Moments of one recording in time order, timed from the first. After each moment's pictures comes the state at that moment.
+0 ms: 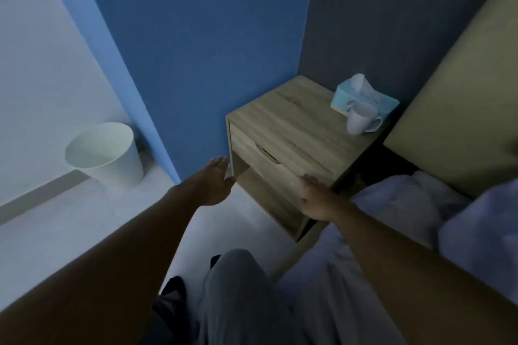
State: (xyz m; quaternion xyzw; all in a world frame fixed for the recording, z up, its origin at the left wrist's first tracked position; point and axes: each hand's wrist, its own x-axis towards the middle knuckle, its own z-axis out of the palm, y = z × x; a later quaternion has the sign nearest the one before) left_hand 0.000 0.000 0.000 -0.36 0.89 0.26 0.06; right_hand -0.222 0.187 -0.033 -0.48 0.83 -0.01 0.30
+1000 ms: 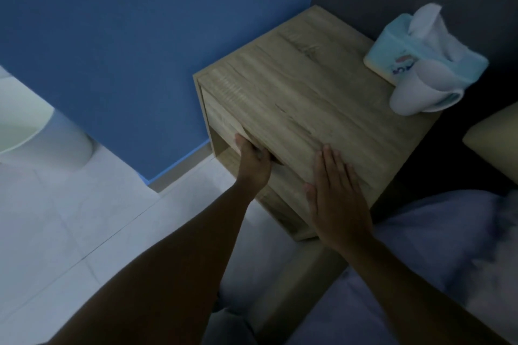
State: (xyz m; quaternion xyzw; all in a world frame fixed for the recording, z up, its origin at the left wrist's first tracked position) left_hand -0.205 -0.048 -0.166 -0.46 0.62 0.62 -0.16; right_hand -0.280 0.122 -0.143 -0.48 0.88 -0.01 0.00
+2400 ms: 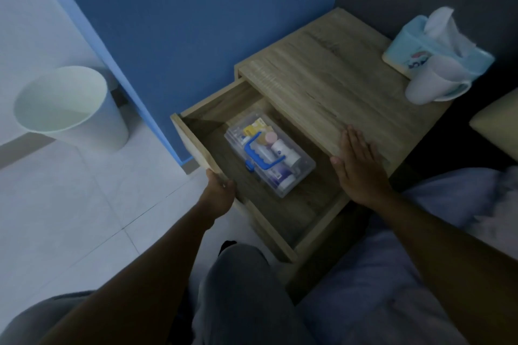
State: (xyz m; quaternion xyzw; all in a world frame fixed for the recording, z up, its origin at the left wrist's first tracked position) left_hand -0.004 -0.048 -0.174 -0.53 0.58 0.62 -0.03; right_hand -0.292 0.122 -0.150 -0.49 0.87 -0.04 0.07
